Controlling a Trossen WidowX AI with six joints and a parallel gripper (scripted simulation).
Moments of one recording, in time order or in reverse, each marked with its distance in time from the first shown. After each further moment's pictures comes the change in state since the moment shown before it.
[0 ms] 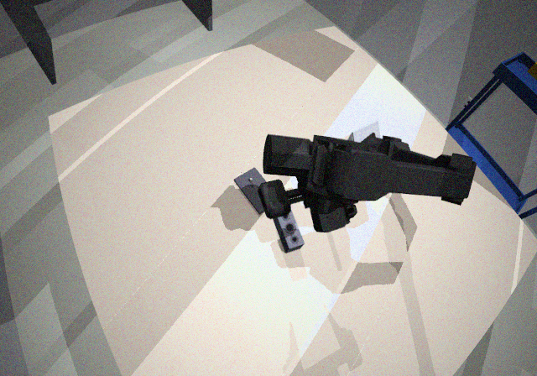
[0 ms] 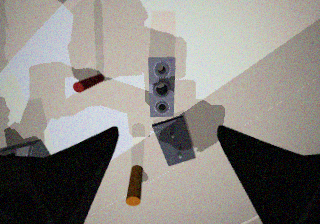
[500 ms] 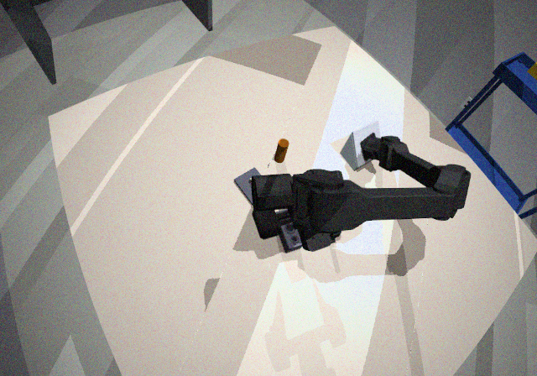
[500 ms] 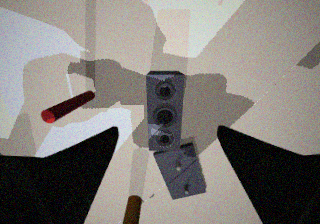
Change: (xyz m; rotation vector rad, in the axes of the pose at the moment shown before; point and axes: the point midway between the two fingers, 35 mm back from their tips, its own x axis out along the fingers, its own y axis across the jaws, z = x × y) arm 0.063 -0.002 0.018 -0.008 -0.028 0.071
